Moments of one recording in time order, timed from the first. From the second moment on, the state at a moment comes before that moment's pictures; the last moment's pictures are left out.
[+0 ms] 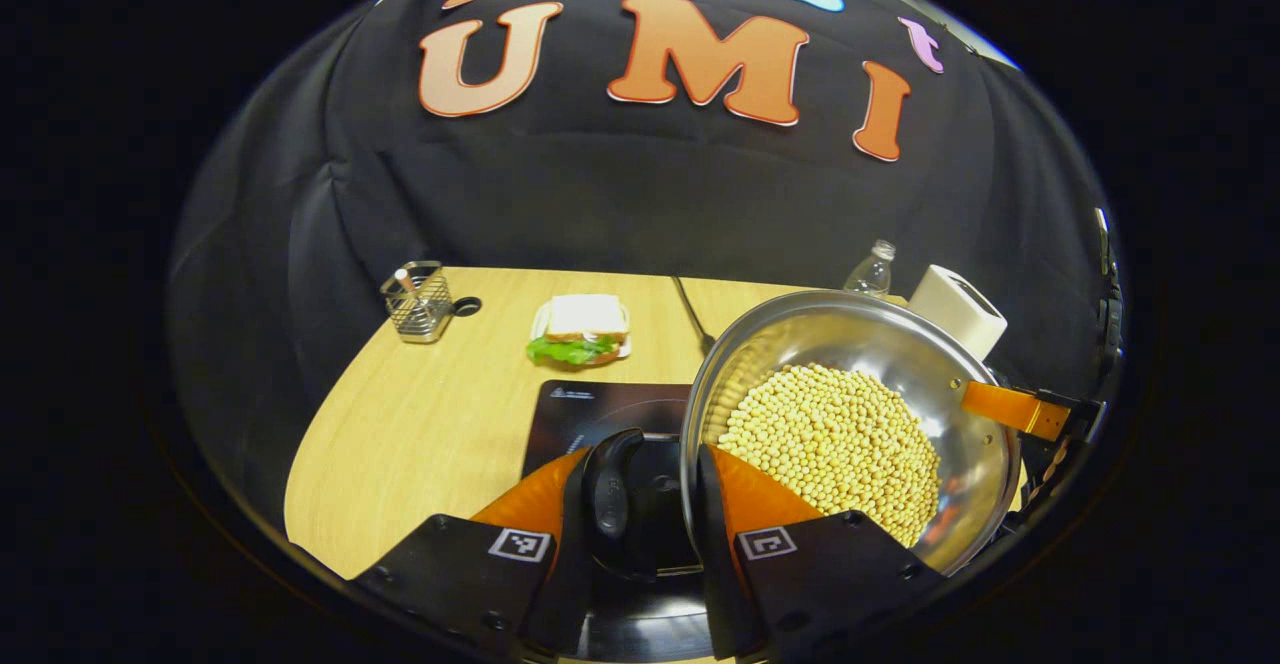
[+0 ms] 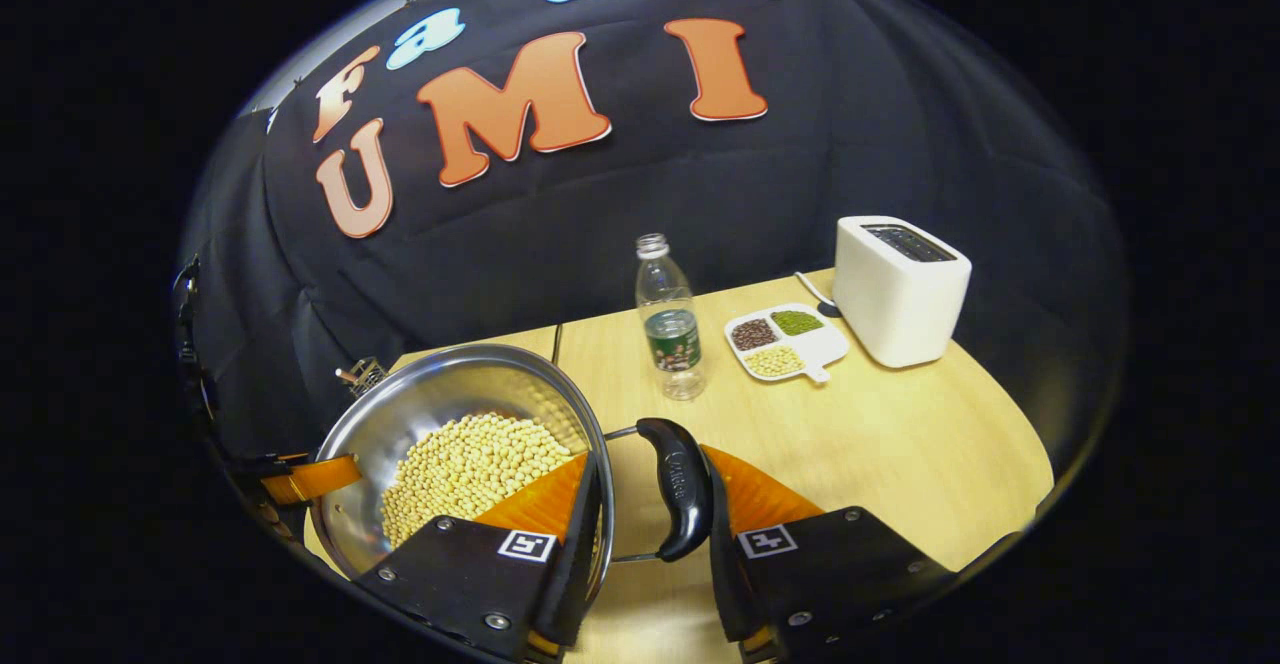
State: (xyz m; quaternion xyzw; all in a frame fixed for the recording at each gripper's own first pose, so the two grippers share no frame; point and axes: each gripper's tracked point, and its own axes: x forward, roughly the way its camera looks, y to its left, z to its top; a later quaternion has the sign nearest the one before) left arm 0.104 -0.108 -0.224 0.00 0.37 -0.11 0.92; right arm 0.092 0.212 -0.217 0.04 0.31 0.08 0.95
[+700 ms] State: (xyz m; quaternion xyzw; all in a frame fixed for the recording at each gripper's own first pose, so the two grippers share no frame) left arm 0.109 -0.026 -0.276 0.00 0.40 -0.08 0.91; right arm 0.080 0.283 -0.276 0.04 0.36 0.11 0.93
